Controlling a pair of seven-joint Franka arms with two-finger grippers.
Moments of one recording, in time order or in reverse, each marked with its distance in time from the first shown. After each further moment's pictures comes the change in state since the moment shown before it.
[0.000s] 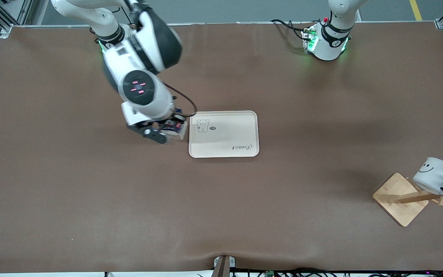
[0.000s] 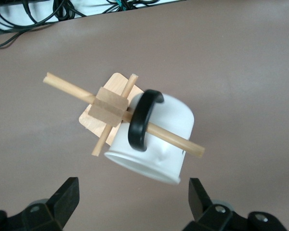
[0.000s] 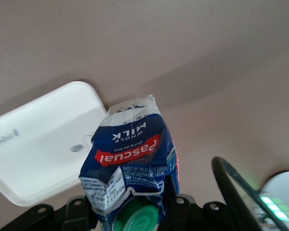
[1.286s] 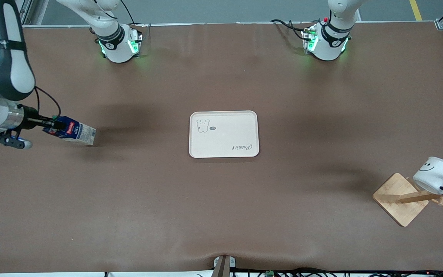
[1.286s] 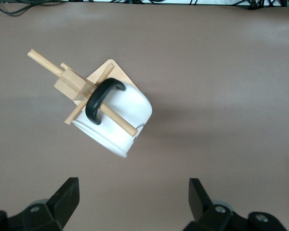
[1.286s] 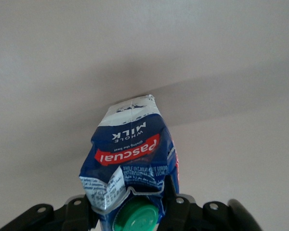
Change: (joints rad) left arm -0.059 -0.111 -0.028 -0.015 0.032 -0.110 -0.292; right arm -0.682 -0.297 -0.009 -0.663 -0.067 0.408 -0.803
